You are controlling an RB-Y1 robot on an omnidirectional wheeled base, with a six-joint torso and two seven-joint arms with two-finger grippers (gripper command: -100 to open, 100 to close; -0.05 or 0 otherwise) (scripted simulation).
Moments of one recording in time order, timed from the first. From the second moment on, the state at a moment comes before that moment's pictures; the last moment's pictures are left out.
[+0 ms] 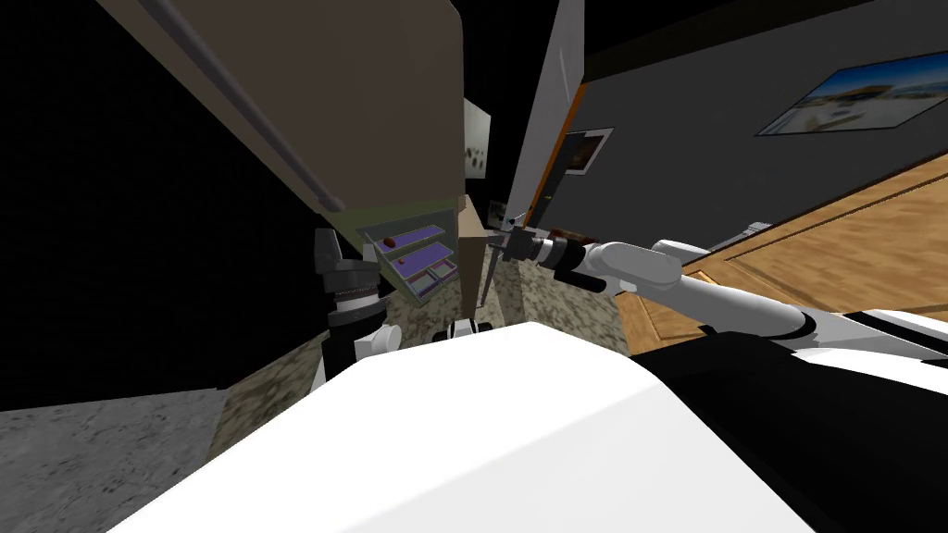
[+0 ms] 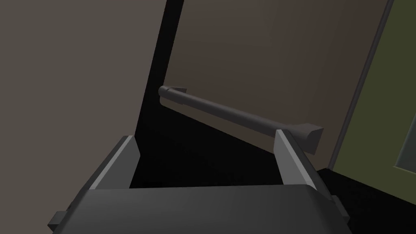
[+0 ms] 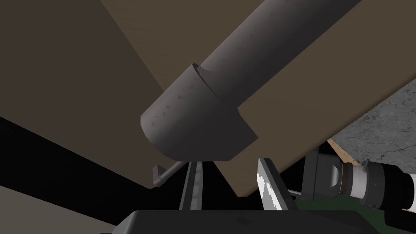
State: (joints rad) left arm 0.46 0.01 -0.07 -2.36 -0.02 -0.41 -0.05; right arm 0.25 -1.44 -0.15 -2.46 0.80 -0.14 0.18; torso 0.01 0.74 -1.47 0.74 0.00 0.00
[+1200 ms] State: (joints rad) left arm 0.46 0.01 -0.07 -2.36 -0.02 -0.41 -0.05; right arm 0.25 -1.44 -0.13 -2.50 0.80 -0.17 0.18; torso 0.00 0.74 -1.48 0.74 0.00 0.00
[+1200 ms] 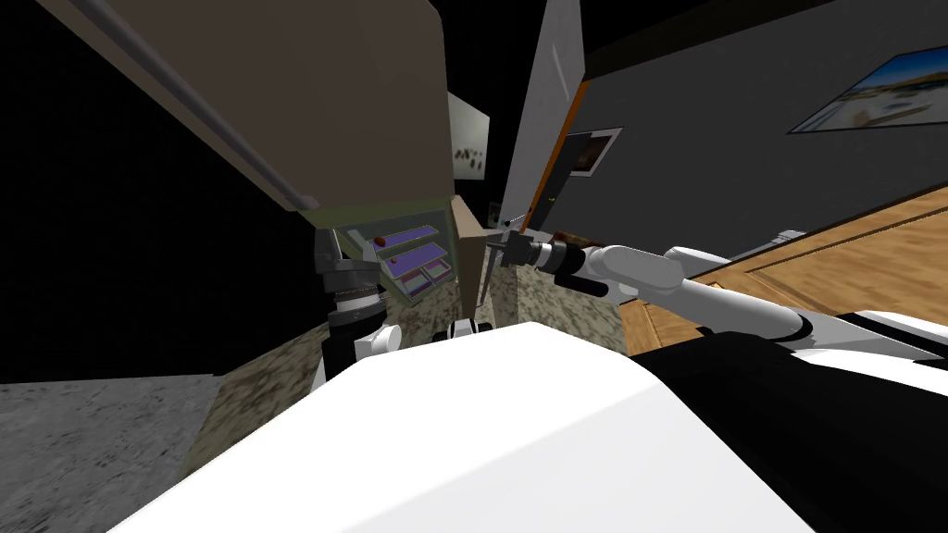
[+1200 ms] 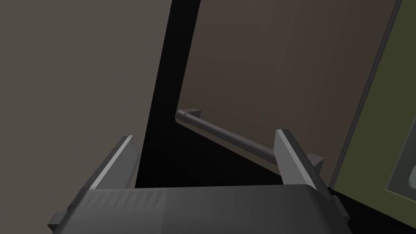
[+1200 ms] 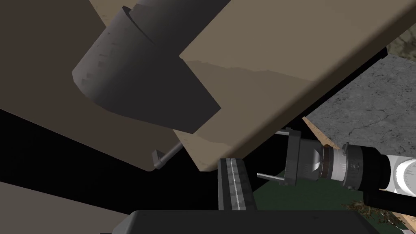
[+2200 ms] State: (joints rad) left arm 0.46 0.01 -0.07 -2.36 -0.02 -0.41 -0.05; right arm 0.23 -1.47 -0.20 -2.52 0.75 -0.21 0.14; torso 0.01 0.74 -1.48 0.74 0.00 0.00
